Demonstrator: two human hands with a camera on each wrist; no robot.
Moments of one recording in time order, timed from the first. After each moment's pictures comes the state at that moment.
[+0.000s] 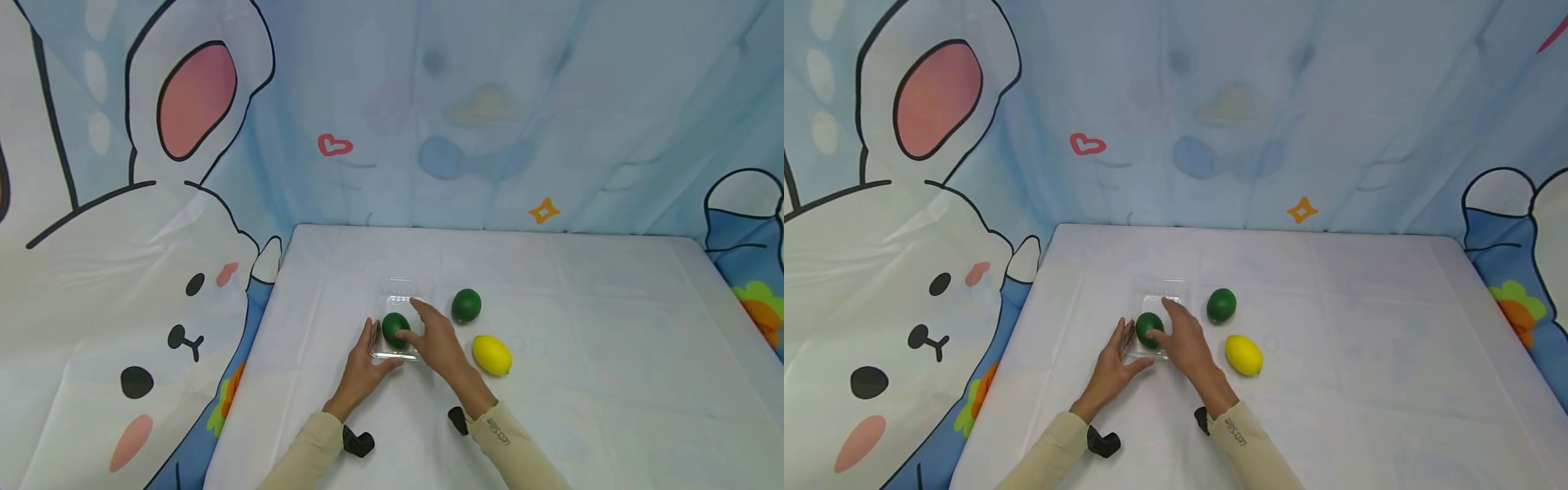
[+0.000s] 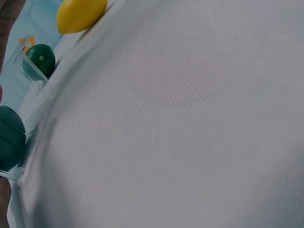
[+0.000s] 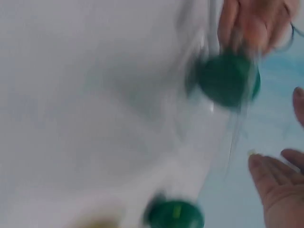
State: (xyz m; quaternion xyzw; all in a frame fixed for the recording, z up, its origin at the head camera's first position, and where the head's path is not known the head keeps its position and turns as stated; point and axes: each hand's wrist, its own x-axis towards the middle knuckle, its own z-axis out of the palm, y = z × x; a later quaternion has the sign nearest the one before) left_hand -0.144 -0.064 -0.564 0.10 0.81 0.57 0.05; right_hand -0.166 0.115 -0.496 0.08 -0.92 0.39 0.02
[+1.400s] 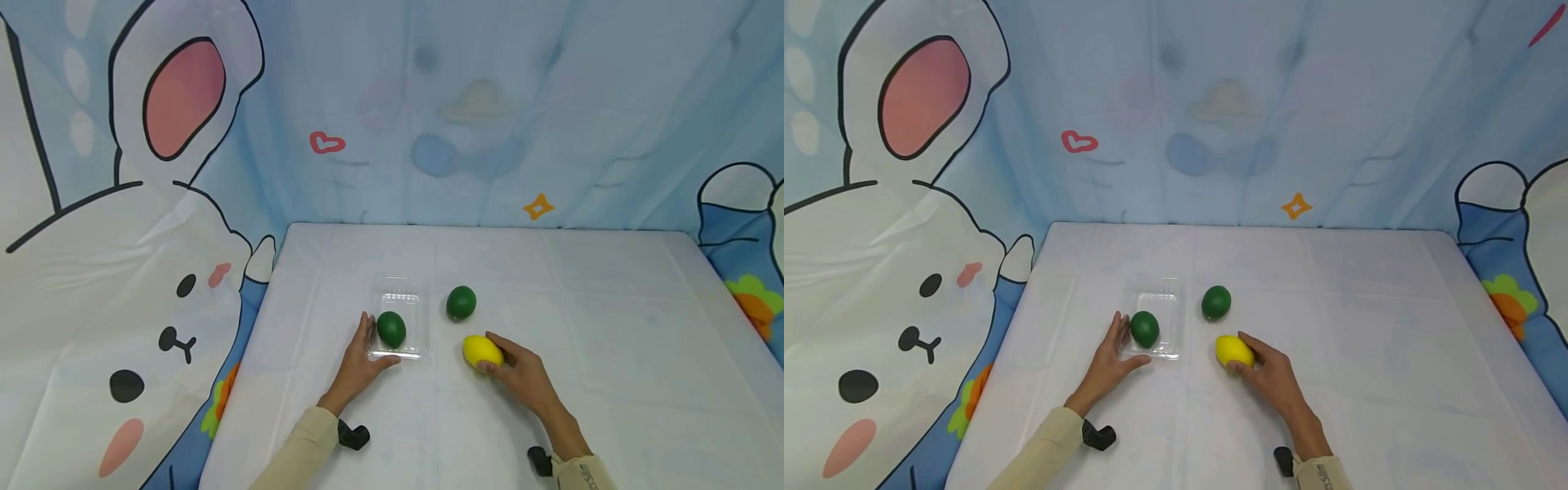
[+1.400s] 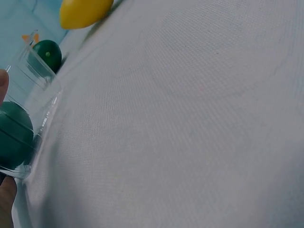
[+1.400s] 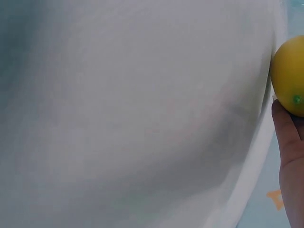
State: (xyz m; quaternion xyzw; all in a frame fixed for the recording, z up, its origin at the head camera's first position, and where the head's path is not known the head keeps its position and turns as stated) left_hand -0.149 -0.063 -0.559 0.10 0.80 0.58 0.09; right_hand -0.112 0.259 -0.548 0.04 -0.90 0.42 0.01
